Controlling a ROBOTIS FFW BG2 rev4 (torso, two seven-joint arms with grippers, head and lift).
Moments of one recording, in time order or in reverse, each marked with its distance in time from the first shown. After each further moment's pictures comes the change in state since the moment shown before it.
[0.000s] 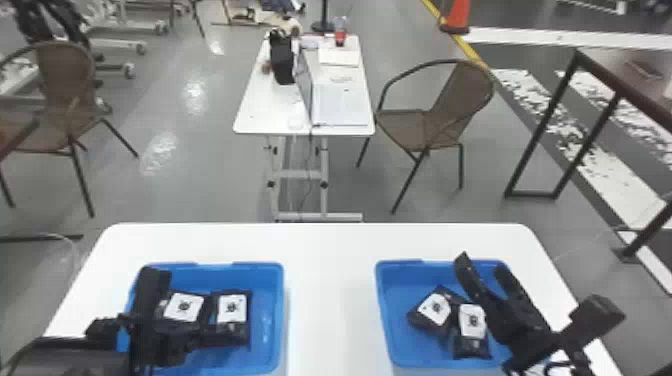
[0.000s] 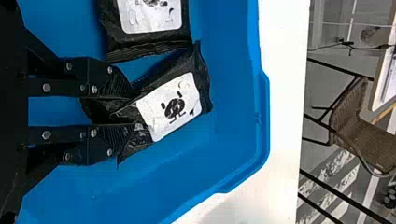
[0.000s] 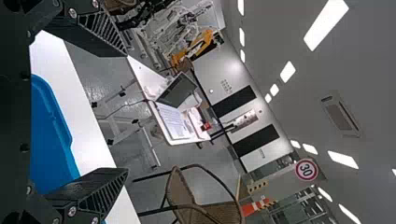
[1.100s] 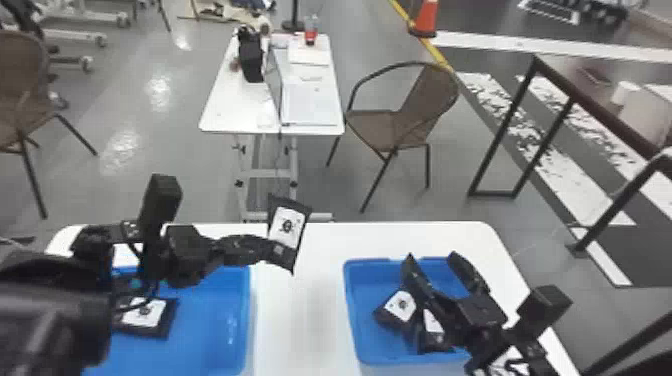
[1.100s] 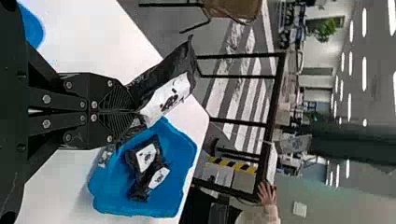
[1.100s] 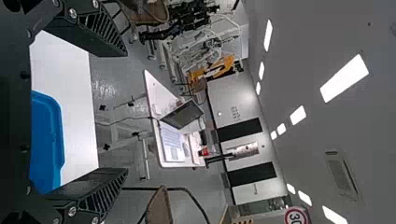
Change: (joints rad) left arm -0.019 0.030 -0.241 -0.362 0.099 -0.245 -0.302; right arm 0.118 0.038 0.014 -0.238 0.235 0.030 0.045
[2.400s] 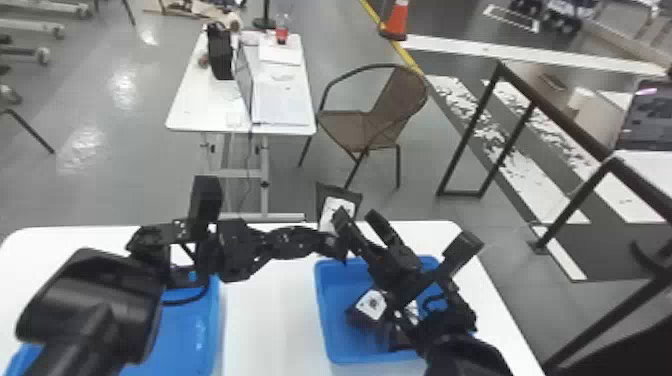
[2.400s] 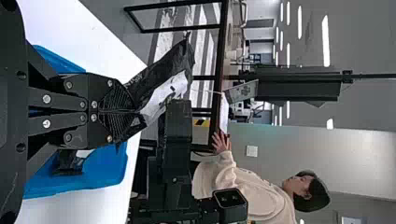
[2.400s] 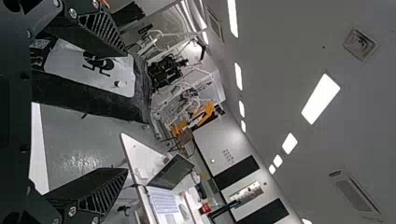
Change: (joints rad) left arm -0.151 -0.045 -0.270 0.319 0.276 -0.302 0.108; right arm -0.260 -0.022 0.110 0.217 -0.239 0.069 0.106
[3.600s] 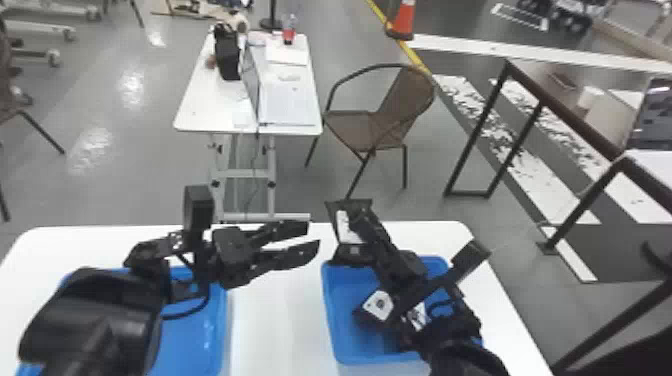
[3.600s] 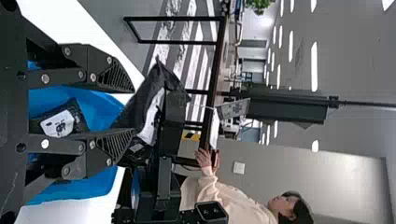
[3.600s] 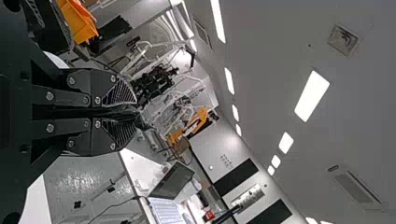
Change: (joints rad) left arm 0.038 0.007 0.032 0.013 0.071 -0.007 0.066; right arm -0.024 -0.002 0.002 0.087 -0.090 -0.037 0.042
